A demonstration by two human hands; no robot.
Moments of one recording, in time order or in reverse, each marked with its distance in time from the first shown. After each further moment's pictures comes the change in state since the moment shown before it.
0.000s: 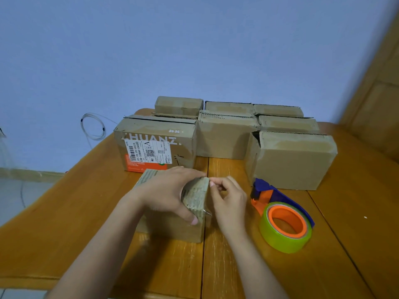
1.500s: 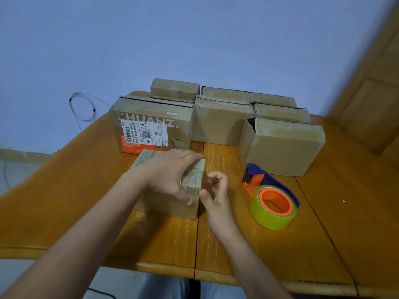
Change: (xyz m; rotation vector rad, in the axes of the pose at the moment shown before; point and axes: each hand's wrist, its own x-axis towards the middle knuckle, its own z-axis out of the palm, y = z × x) left_hand -0.001 0.004 0.002 0.258 -0.022 0.055; right_hand -0.046 -0.004 -0.005 0.335 -0.276 0.188
